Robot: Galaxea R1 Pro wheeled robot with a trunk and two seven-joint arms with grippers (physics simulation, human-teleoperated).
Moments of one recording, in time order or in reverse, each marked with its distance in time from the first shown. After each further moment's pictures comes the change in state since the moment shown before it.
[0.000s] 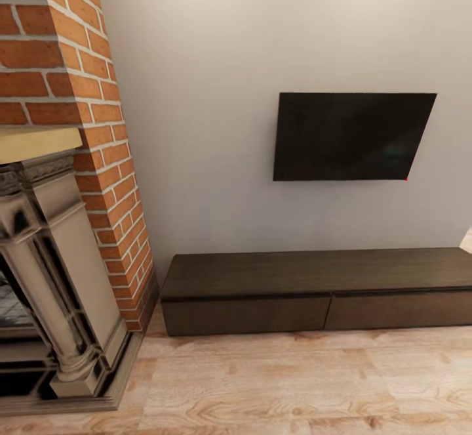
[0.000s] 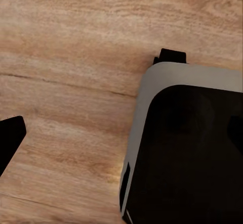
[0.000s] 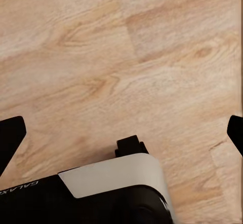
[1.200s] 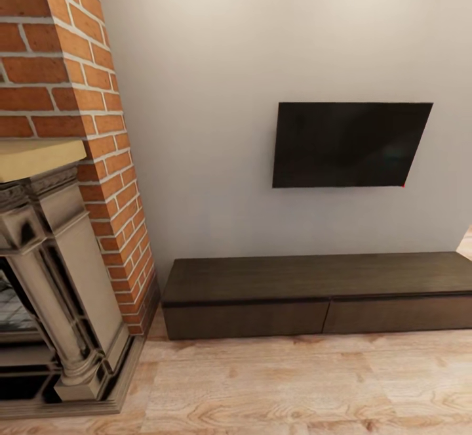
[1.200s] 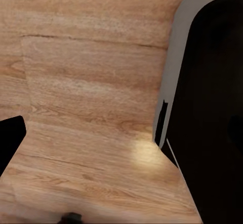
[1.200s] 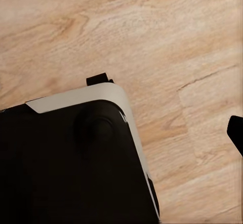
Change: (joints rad) left arm 0.127 0.031 -0.002 0.001 -0.049 -0.033 0.001; right arm 0.138 -0.013 -0.003 0.003 -0.002 0.004 -0.022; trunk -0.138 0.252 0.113
